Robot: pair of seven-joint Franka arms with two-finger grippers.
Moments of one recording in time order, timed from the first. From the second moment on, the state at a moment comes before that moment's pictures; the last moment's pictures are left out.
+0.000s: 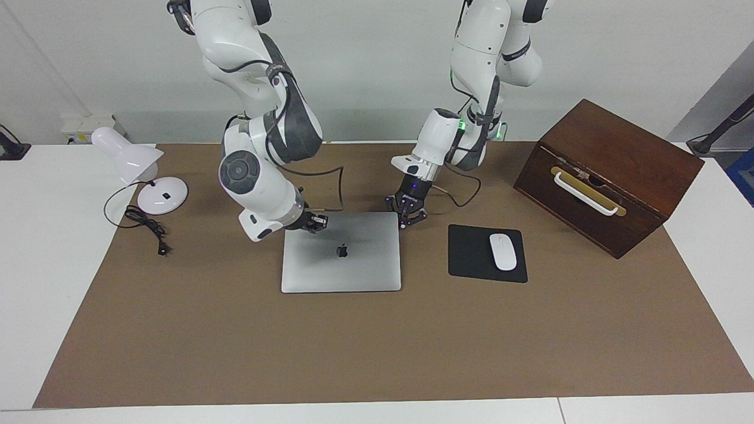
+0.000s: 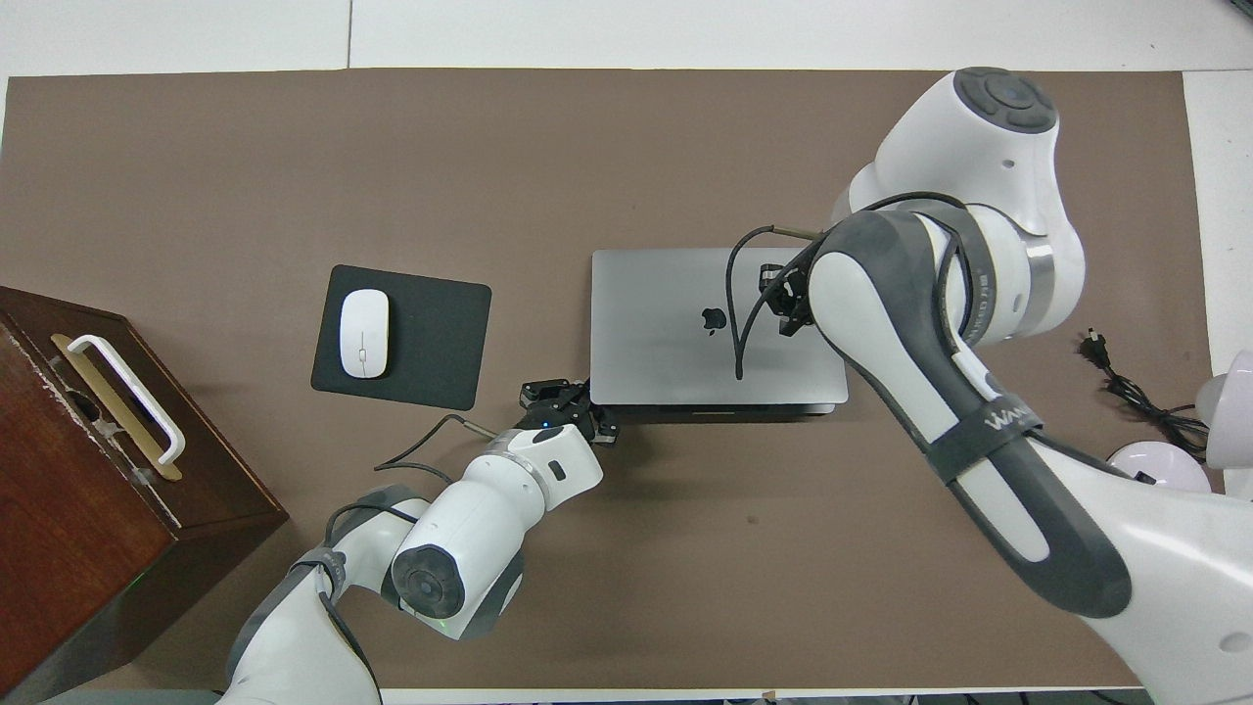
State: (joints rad) left arm -0.65 0.28 -0.08 -2.48 -0.14 3.49 -0.10; right arm 0.22 0.35 0.05 -1.60 0.25 1.75 0.42
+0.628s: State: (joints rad) left arm -0.66 0.28 -0.08 -2.48 -0.18 3.50 -0.12; right arm 0.16 0.25 0.03 -1.54 0.04 1.74 0.27
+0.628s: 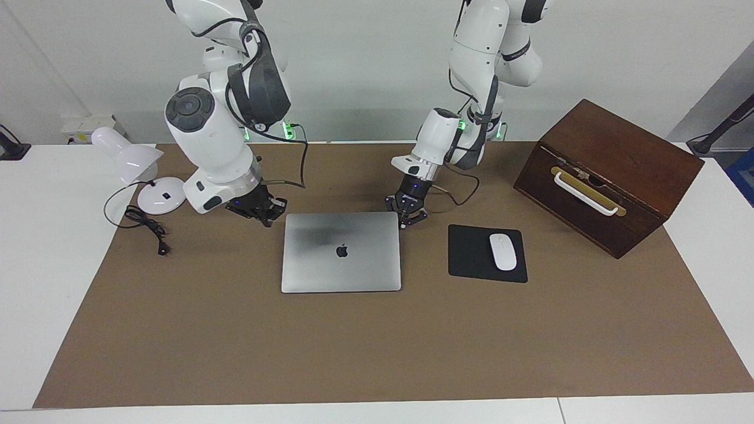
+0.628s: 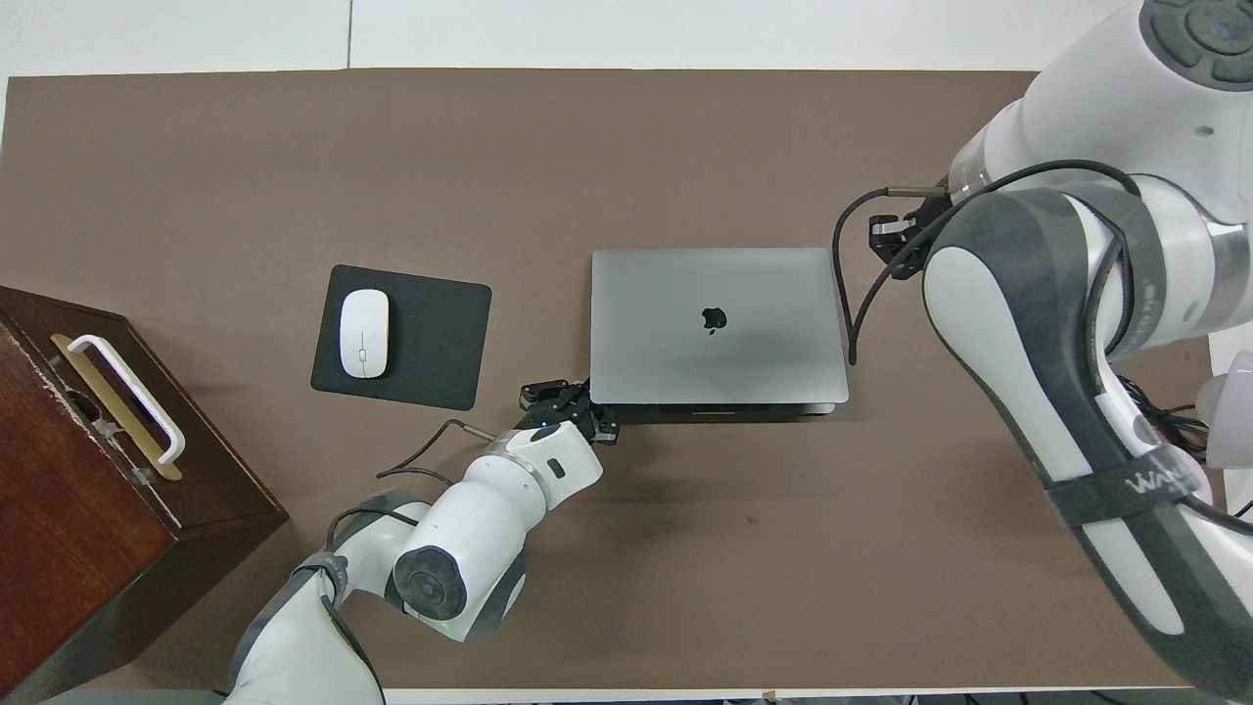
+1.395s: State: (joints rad) left arm -0.66 0.21 -0.08 -2.51 -0.18 3.42 -0.15; right arm -0.01 0.04 0.02 -1.54 0.03 1.62 -0.08
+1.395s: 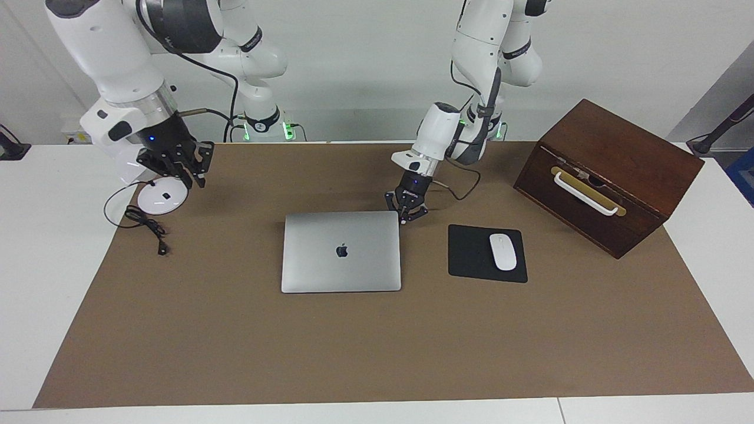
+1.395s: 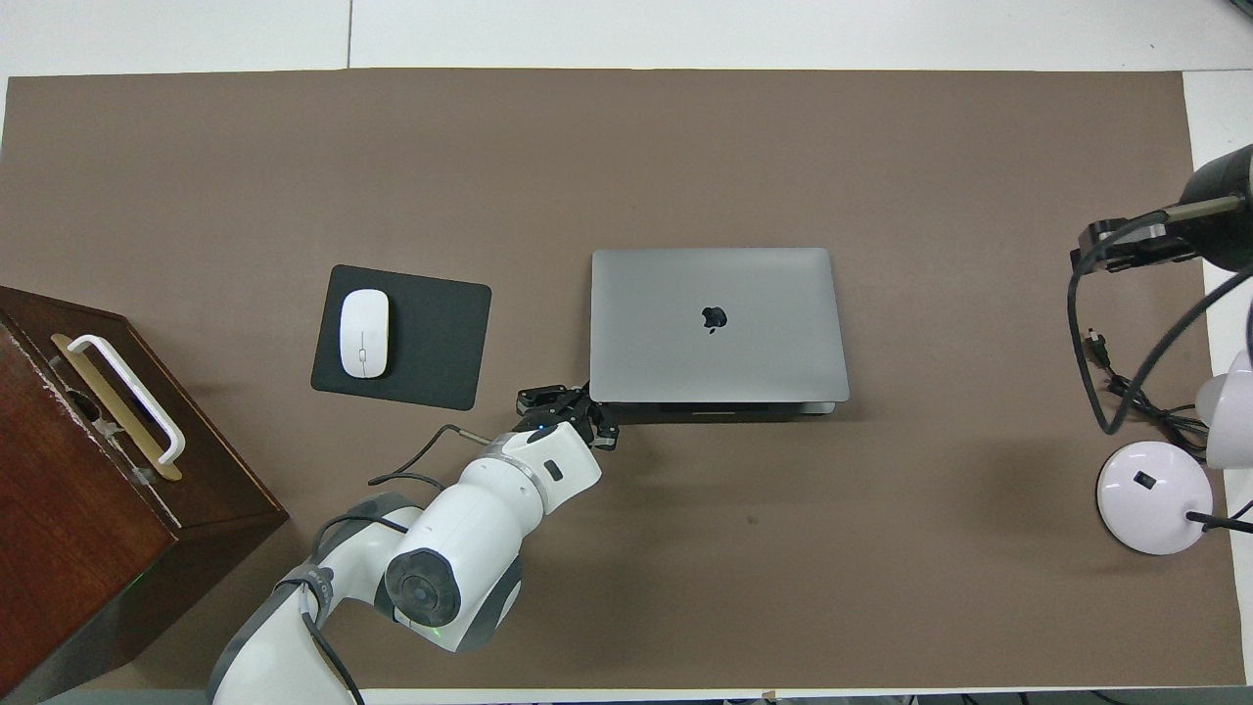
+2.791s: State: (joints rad) left arm -0.66 -0.13 -0.07 -2.61 -0.18 2.92 -0.15; right arm -0.02 -0.12 0.02 -1.63 0.03 1.55 -0.07
